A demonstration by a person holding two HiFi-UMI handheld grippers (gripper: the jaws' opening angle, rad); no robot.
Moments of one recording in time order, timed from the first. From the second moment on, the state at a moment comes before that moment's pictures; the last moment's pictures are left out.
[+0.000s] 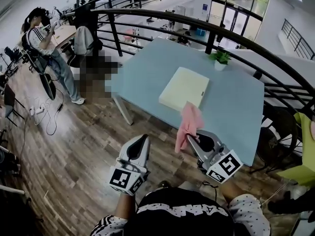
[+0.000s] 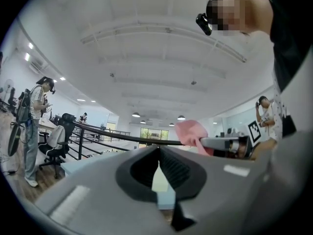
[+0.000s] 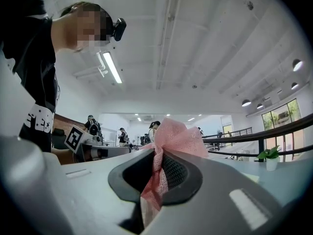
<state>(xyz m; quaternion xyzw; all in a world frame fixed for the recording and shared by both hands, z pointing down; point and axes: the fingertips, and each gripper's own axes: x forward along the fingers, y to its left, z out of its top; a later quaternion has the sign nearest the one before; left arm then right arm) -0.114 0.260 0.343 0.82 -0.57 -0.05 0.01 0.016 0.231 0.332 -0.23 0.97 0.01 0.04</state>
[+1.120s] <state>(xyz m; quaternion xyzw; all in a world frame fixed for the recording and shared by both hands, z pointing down) -0.146 0.010 0.348 0.84 -0.54 -0.03 0.02 -0.003 -0.033 0.370 -0.28 0.96 0.00 0.00</state>
